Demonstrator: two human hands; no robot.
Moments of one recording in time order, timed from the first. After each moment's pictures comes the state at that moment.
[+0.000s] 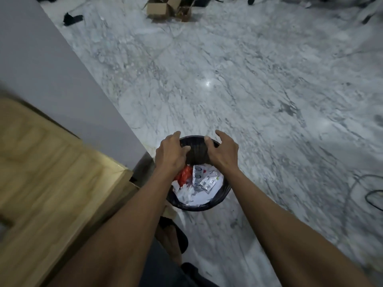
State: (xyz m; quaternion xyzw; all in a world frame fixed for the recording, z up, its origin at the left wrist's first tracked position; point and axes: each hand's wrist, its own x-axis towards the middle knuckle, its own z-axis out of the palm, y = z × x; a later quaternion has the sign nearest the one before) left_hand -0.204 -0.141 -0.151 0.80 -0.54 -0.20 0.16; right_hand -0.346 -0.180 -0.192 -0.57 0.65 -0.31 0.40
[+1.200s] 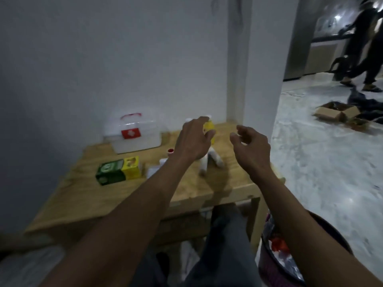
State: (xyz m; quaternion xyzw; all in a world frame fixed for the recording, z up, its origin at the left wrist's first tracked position) left_hand -0.089 0.165 0.097 0.87 -0.36 0.12 0.32; right_hand -0.187 0.039 0.058 -0.77 0.23 -0.40 0.45
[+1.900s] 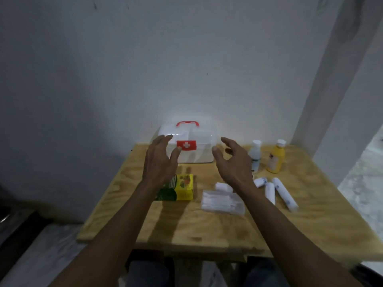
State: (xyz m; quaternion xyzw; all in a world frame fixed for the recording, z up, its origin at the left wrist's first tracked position) left_hand 0.049 0.361 0.065 0.89 -0.15 0.22 0.38; right_hand -0.008 0.170 0.061 -0.82 0.10 -0.28 0.49
